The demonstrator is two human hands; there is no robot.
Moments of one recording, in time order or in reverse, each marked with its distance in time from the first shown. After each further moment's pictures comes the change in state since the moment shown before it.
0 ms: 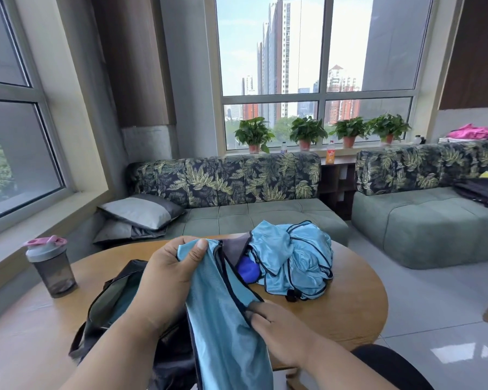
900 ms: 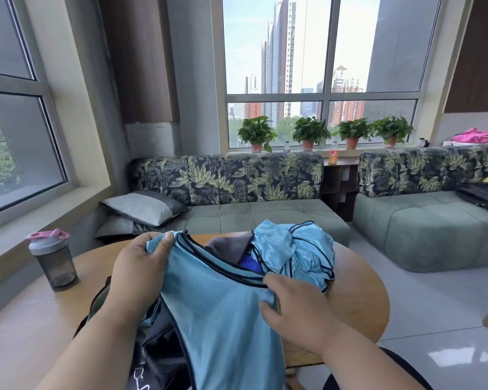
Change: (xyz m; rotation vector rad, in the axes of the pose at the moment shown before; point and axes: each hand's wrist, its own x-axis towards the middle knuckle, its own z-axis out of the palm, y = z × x) left_hand 0.019 -0.014 -0.050 0.390 0.343 -0.018; right_hand -0.009 -0.013 -0.036 -0.511 0.341 -0.250
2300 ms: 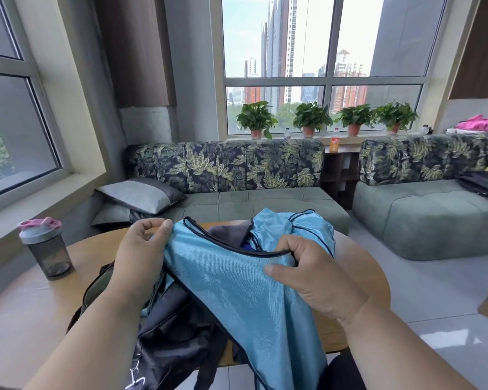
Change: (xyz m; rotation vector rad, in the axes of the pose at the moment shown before) left_hand 0.025 -0.022 0.020 -0.207 -0.002 -0.128; right_hand 0.020 -0.008 -0.049 0.993 -0.047 0.222
